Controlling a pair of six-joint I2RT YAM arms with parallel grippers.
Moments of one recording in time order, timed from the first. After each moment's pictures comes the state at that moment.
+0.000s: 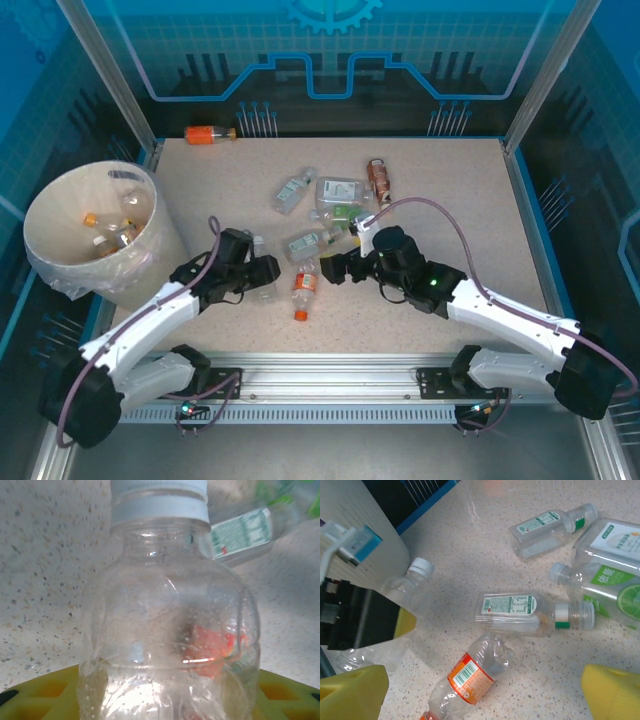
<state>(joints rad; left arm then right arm) -0.44 1.01 0.66 -0.54 0.05 -0.77 0.85 1.11 0.78 -0.13 0.05 0.35</state>
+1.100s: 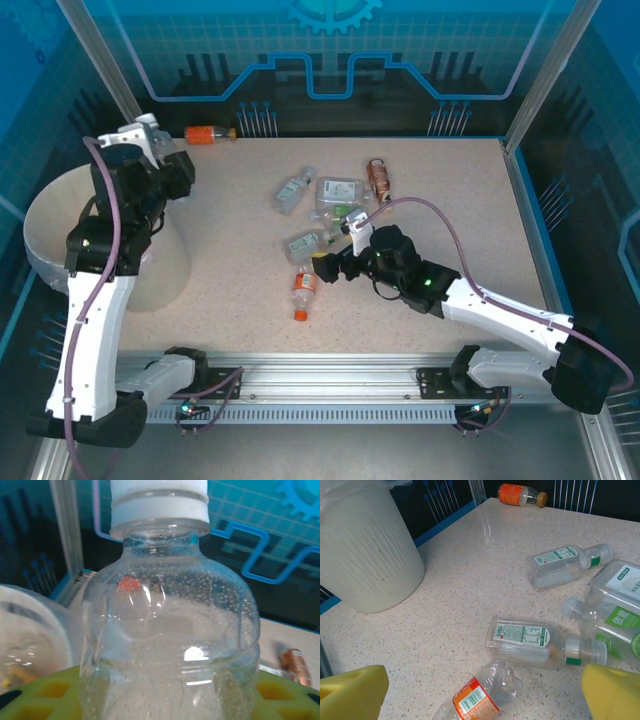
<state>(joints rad) -0.05 1.05 1.52 -0.85 -0.22 -0.31 0.87 1.15 0.78 -0.02 0.04 0.26</state>
